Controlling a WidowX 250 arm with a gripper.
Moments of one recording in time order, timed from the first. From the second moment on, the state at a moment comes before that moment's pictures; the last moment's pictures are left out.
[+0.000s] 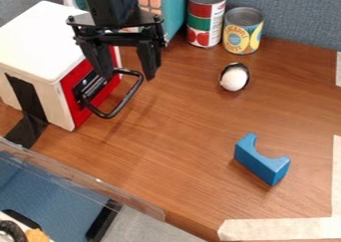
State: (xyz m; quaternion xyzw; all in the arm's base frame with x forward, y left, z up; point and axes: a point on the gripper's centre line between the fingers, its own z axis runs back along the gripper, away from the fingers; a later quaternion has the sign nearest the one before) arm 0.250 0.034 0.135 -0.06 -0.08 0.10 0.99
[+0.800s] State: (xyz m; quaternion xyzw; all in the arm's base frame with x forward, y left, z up) arm 0.248 0.032 0.123 -0.02 -0.09 0.07 0.99
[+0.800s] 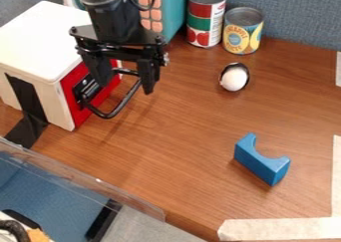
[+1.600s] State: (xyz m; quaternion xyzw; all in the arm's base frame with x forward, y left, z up) arm 0.258 0.024 0.090 0.05 -0.04 -0.04 1.00
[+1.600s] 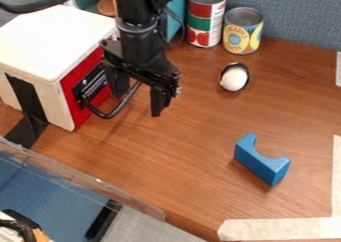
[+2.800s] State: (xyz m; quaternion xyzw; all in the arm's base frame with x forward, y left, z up) arm 0.283 0.040 0.052 0.13 -0.04 -0.06 0.99
